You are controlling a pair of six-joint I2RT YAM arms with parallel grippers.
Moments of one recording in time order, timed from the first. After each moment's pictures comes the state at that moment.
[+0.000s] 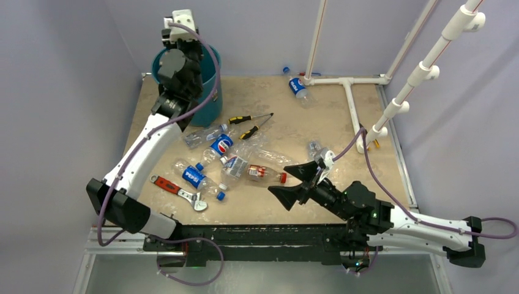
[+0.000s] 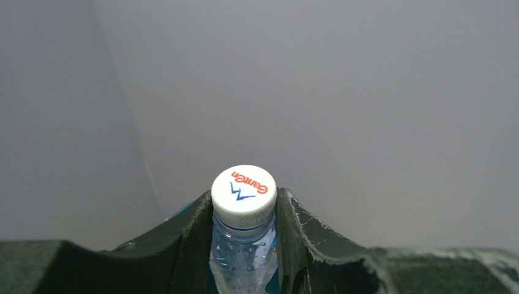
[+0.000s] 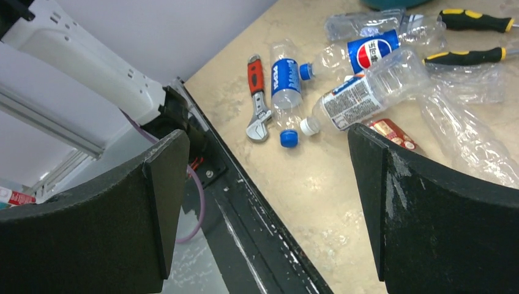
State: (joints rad) left arm -0.50 1.43 1.56 0.25 -0.66 0.24; right arm 1.30 0.52 0.49 0.16 0.35 0.37
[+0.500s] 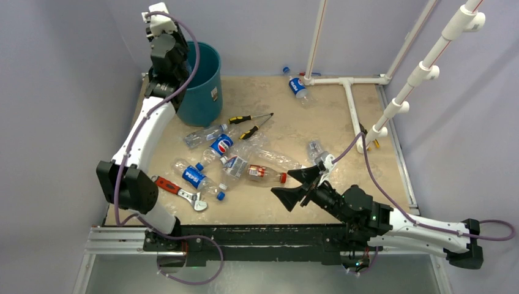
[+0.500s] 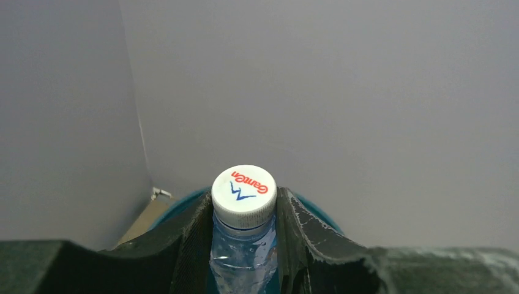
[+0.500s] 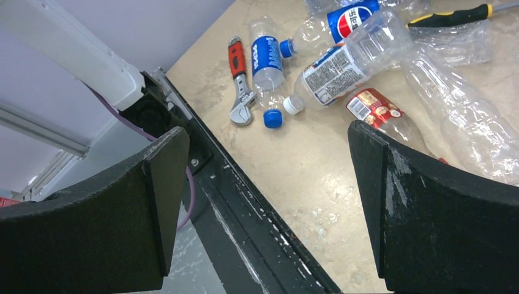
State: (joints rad) left arm -0.23 1.58 1.66 0.15 -0.55 -0.05; right arm 1.30 0.46 0.40 0.12 0.40 0.41
